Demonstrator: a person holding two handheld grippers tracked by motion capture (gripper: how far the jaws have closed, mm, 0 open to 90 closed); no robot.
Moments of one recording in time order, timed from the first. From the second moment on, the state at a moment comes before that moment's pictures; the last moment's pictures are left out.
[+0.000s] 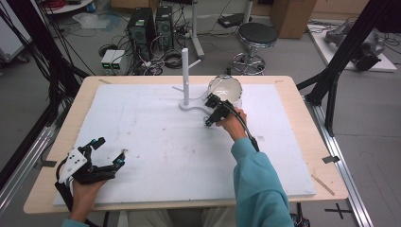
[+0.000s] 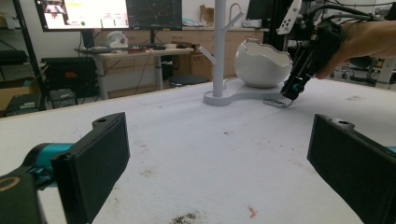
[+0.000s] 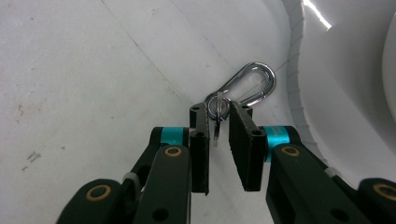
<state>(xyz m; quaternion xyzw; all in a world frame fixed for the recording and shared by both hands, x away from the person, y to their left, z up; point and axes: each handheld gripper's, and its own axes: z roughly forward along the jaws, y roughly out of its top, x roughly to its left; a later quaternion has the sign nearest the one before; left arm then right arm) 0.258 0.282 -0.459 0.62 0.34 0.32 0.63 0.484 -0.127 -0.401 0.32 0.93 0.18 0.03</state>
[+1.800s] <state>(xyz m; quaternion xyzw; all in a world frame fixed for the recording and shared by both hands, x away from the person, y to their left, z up) 0.259 0.282 -0.459 0.62 0.34 0.32 0.63 0.471 -0.143 -0.351 0.29 0.89 0.34 0.03</state>
